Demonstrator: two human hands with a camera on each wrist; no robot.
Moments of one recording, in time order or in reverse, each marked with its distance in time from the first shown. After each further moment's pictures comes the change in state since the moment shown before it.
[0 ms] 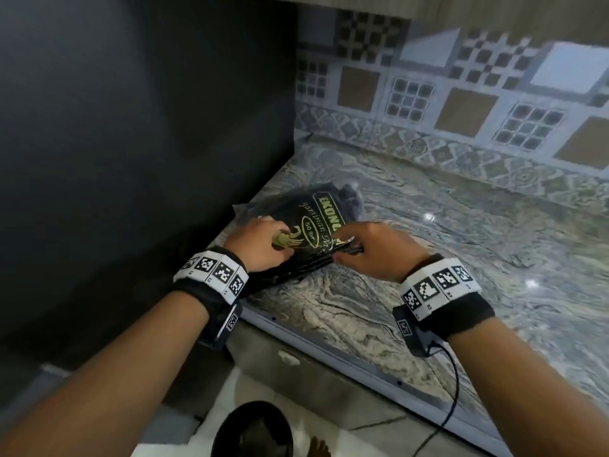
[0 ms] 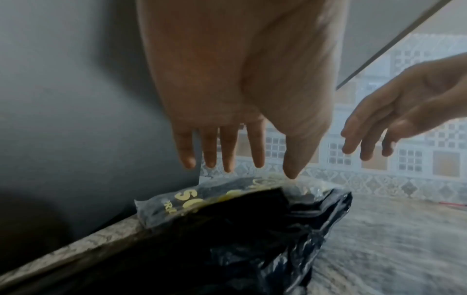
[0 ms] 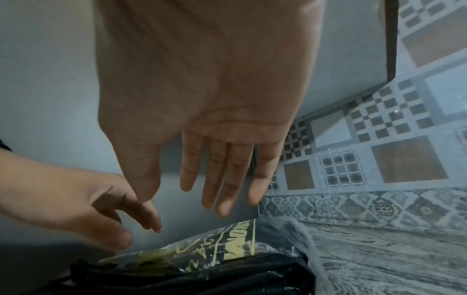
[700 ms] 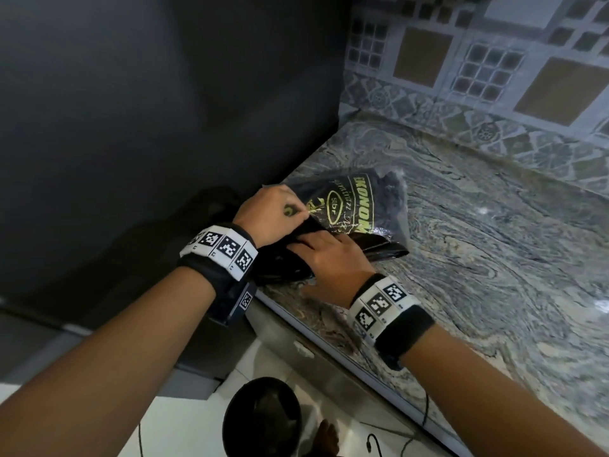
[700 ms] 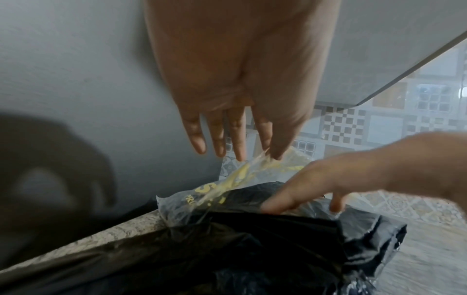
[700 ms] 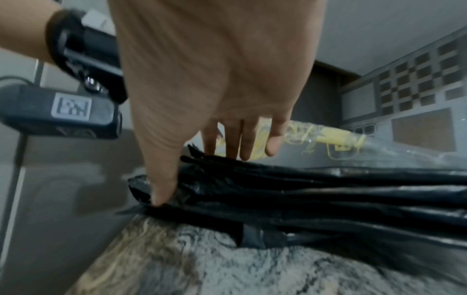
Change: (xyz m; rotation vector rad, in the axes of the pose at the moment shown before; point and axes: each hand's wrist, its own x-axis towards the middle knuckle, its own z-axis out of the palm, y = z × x) left_hand 0.018 -0.011 -0.011 -0.149 0.213 -0.070; right_hand 0.051 -0.043 0.077 -0.265 -0.106 -0.340
